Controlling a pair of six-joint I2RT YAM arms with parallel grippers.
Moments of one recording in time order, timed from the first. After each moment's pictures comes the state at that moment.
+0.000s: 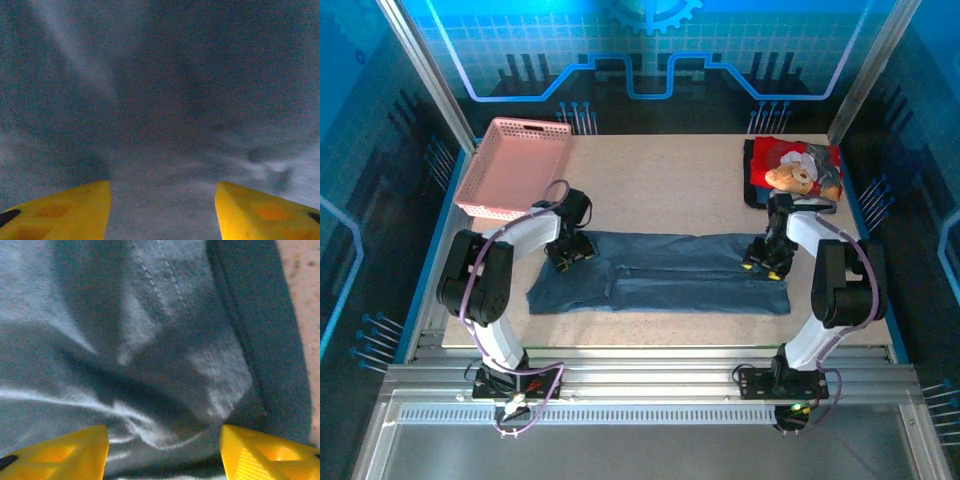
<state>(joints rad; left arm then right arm) -0.28 1.75 1.13 -0.80 -0.02 -0.85 -0.03 1.67 1.01 -0.86 -0.08 0.41</state>
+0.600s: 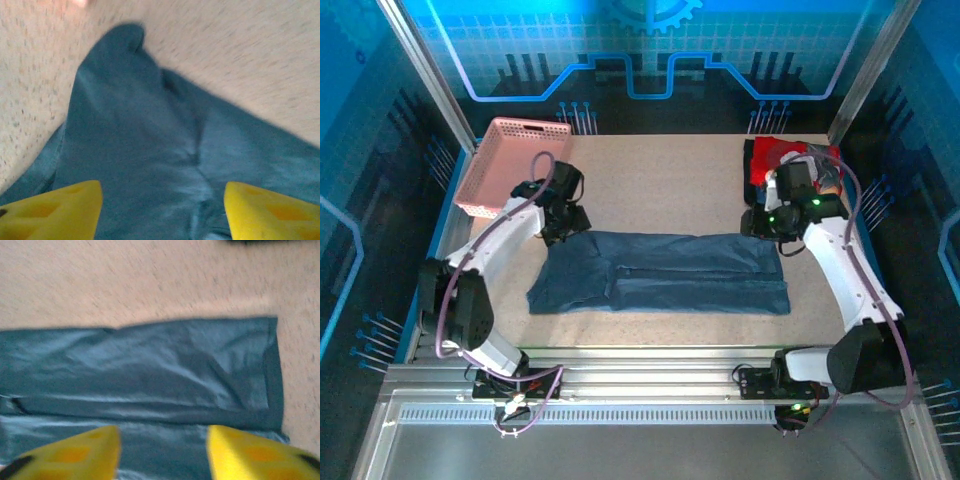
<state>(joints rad) -0.29 1.61 1.28 -0.94 -0.10 -0.78 0.12 1.33 1.22 -1.02 -0.09 0.25</state>
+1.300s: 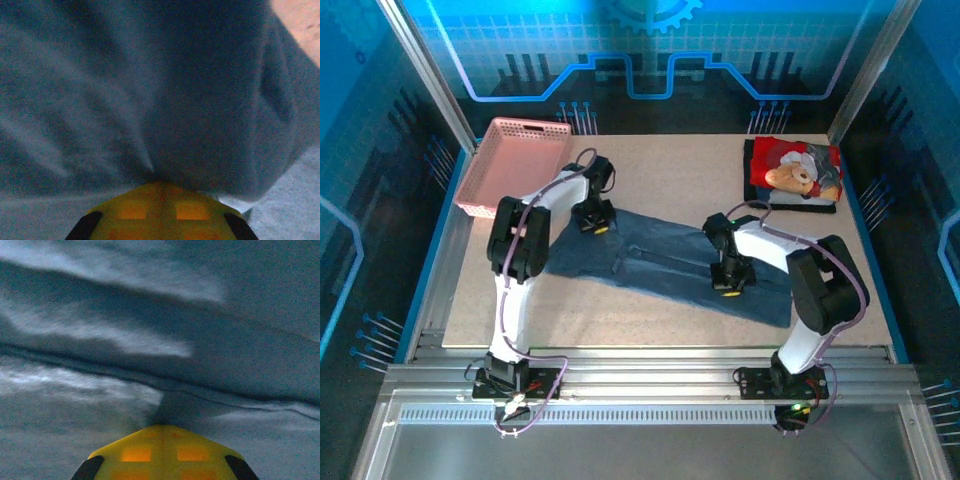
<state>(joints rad) -0.29 2.27 1.80 -0.99 0.06 -0.70 0.45 1.71 0.99 -0.99 0.06 0.47</state>
